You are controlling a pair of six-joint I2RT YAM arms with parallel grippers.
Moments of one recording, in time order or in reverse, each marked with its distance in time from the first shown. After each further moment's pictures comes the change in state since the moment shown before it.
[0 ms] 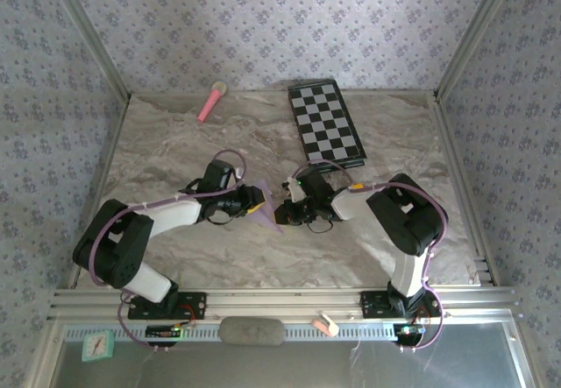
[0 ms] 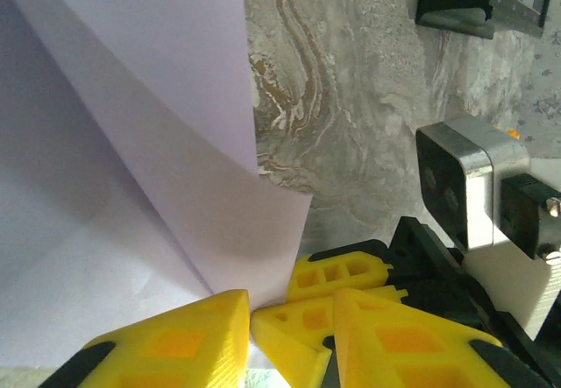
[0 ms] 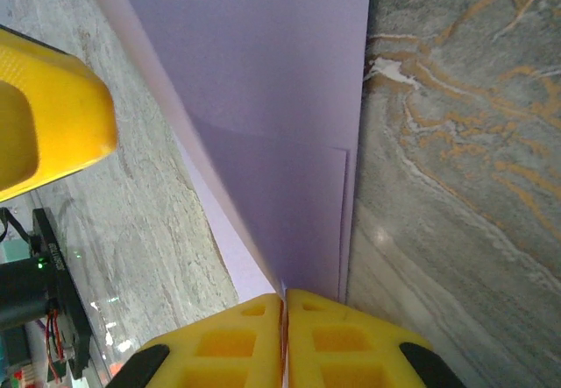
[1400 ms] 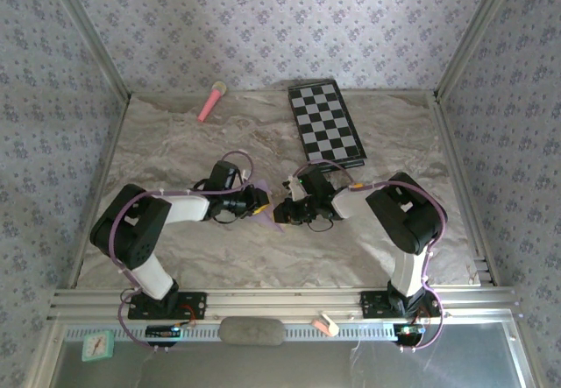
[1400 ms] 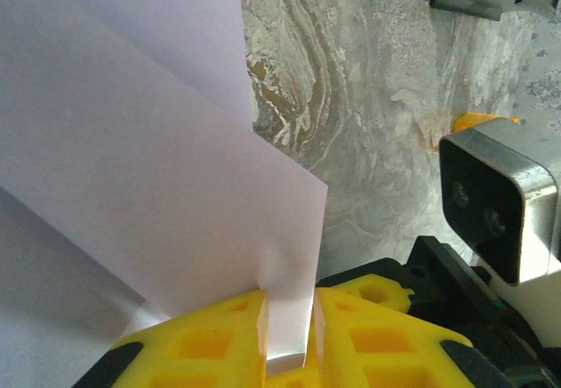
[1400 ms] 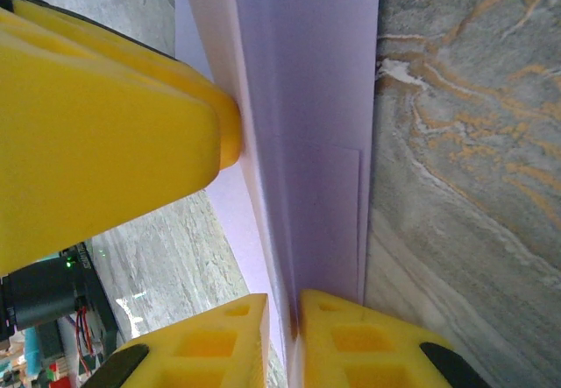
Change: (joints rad) left arm 0.000 0.142 0.013 0.132 0.073 -0.008; right arm -0.014 0.011 0.006 0.010 -0.045 0.038
